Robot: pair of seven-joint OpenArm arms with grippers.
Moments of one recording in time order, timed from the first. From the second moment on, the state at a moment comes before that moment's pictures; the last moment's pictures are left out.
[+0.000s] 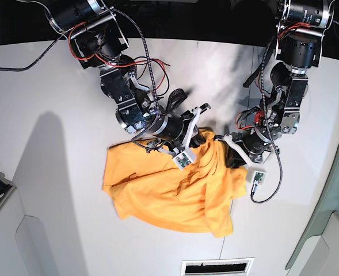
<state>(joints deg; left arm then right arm) -11.4 -12.5 4.3 58.3 -15.8 -18.0 12.8 15.4 -7.1 -23.2 53.1 2.9 20.2 -19.2</state>
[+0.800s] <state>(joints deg) -4.7 -35.1 4.6 95.4 -24.7 -20.1 28.6 22.8 5.9 -2.7 84.1 12.8 21.3 -38.5</state>
